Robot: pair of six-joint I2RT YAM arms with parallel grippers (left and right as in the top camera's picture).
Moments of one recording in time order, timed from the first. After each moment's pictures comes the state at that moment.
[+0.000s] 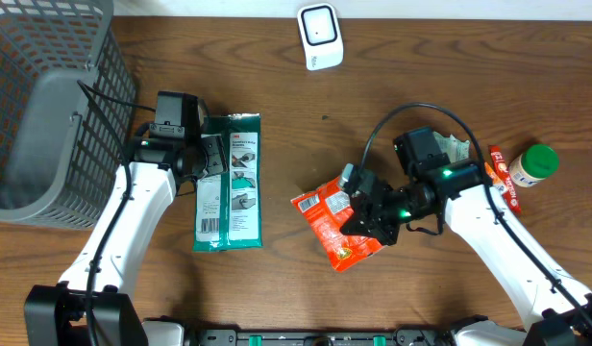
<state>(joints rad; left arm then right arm) -0.11 1.49 1.06 -0.73 0.05 -0.34 0.34 1.43 0.97 -0.95 -0.81 -0.65</state>
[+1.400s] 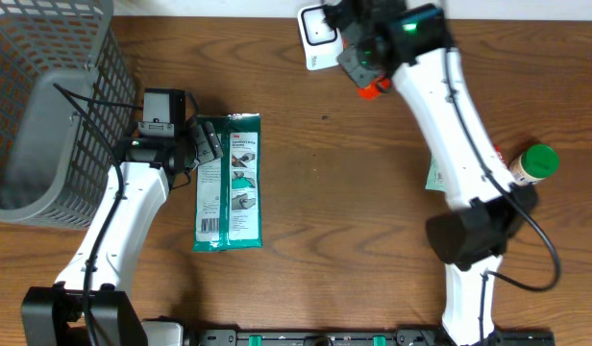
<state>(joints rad) -0.07 1.49 1.06 -0.65 -0.01 -0.43 0.42 2.15 2.34 -1.22 0.22 -0.36</state>
